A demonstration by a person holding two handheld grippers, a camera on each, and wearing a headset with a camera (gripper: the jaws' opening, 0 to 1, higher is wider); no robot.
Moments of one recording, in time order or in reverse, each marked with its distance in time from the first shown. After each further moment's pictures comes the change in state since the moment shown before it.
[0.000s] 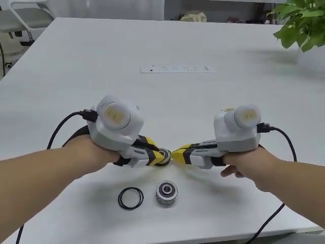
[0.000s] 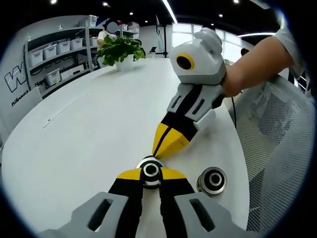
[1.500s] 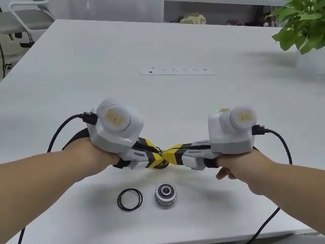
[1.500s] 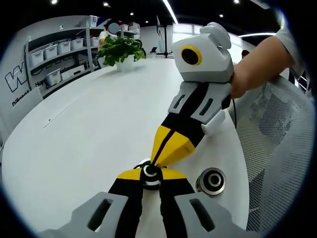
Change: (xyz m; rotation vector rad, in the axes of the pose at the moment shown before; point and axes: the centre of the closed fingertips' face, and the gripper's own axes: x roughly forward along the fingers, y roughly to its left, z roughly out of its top) left arm -0.001 -0.002 0.001 -0.002 -0.005 0.005; right arm 0.004 0.022 0.014 -0.031 -0.048 0.043
